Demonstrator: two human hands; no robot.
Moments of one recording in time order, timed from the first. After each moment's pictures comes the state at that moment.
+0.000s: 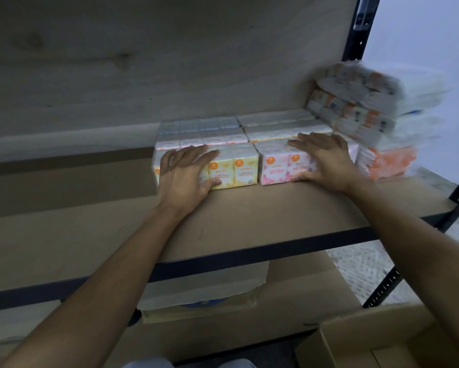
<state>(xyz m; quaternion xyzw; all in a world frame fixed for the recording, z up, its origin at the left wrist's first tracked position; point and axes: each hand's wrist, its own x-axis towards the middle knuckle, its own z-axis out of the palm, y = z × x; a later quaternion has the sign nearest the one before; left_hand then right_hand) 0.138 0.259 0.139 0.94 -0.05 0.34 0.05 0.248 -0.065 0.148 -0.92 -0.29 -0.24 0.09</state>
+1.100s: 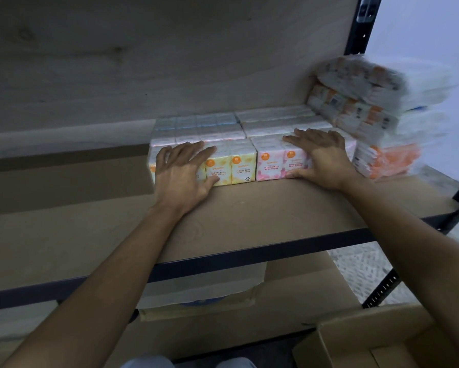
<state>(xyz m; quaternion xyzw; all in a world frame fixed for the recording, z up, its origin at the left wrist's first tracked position) 0.142 0.255 0.137 0.93 -0.03 0.35 0.03 0.250 -0.054 0.151 -0.93 -0.28 -0.23 0.07</state>
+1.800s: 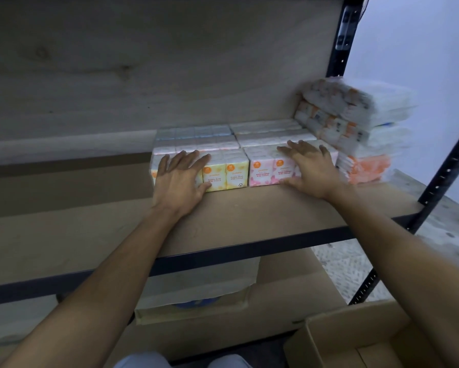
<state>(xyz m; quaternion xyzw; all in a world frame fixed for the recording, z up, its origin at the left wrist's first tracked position) 0.125 0.252 0.149 0.96 -0.03 0.29 0.02 0.206 -0.052 0.168 -0.95 -0.24 -0.19 0.07</state>
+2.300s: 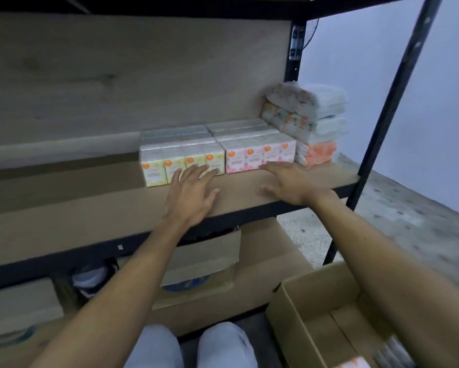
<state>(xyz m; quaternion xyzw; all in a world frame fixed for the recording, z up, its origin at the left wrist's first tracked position) 0.049 0.193 0.138 0.96 -0.11 0.26 0.07 0.100 -0.067 0.161 -0.96 -0.22 -0.10 0.12</state>
